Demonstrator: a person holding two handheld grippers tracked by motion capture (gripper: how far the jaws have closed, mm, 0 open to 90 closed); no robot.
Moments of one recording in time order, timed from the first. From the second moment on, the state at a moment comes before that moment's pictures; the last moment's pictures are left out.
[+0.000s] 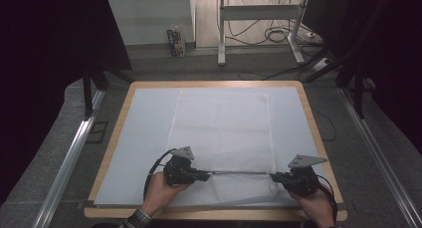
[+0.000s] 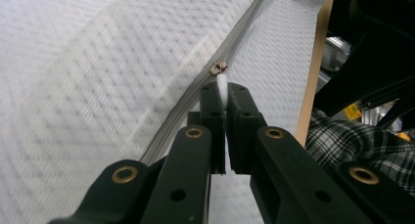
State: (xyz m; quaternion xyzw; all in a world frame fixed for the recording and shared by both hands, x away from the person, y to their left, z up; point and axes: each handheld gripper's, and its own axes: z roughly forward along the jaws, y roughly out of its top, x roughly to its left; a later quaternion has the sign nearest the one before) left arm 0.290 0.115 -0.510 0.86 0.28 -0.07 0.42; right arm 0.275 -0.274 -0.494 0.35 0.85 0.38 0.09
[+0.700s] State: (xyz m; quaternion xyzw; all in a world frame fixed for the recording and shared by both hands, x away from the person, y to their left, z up) left arm 0.279 0.147 -0.510 0.85 0.31 -0.06 0.43; right arm 0.274 -0.275 -0.495 0.35 0.85 0.38 0.10
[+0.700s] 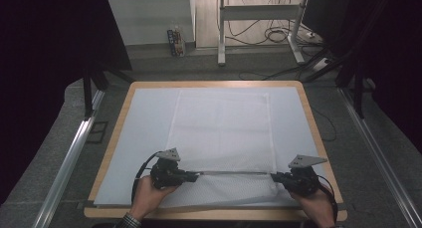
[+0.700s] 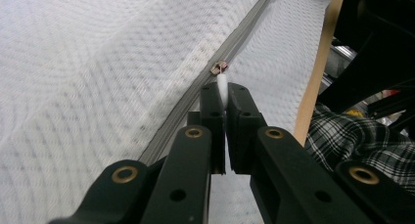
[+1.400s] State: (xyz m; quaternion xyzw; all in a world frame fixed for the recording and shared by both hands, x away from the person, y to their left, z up) left arm 0.268 0.168 -0.514 0.84 0.34 -0.04 0.43; right arm 0.274 -0.276 -0.496 0.36 0.85 0.37 0.10
